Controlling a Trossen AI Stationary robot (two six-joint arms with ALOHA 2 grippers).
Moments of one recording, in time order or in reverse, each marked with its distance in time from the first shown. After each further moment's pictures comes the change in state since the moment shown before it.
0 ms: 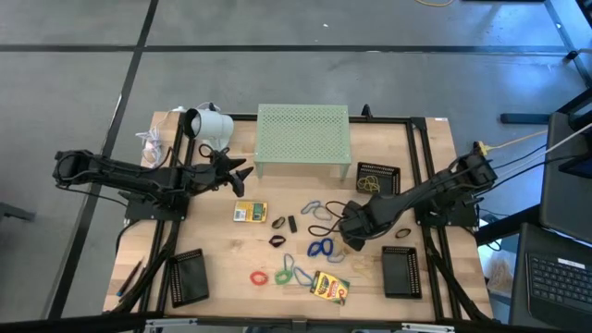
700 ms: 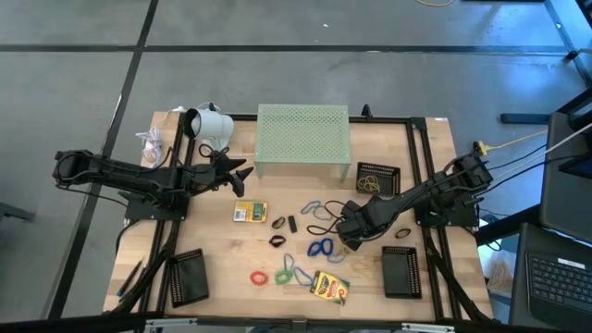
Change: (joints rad) left arm 0.000 0.000 0.000 0.000 0.007 -0.015; right arm 0.000 0.038 0.000 0.025 0.026 0.060
